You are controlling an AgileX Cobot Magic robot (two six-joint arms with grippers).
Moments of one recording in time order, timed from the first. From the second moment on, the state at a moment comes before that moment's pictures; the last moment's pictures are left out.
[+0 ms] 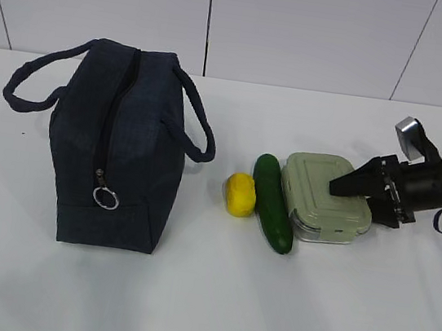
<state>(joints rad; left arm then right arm) -0.08 0.01 -0.52 0.05 1.10 -0.01 -0.22 2.32 -1.44 1.16 1.20 -1.07</state>
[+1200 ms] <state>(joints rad) -0.08 0.02 -0.53 0.04 1.08 -0.01 -0.22 2.33 -1.49 1.13 1.23 -0.99</state>
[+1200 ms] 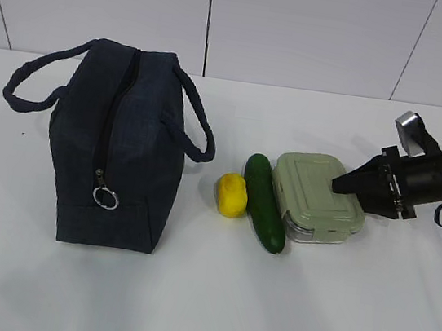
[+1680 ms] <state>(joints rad) -0.08 0.55 -0.72 -0.14 1.03 0.11 -0.22 2.33 -1.49 1.13 1.23 -0.98</state>
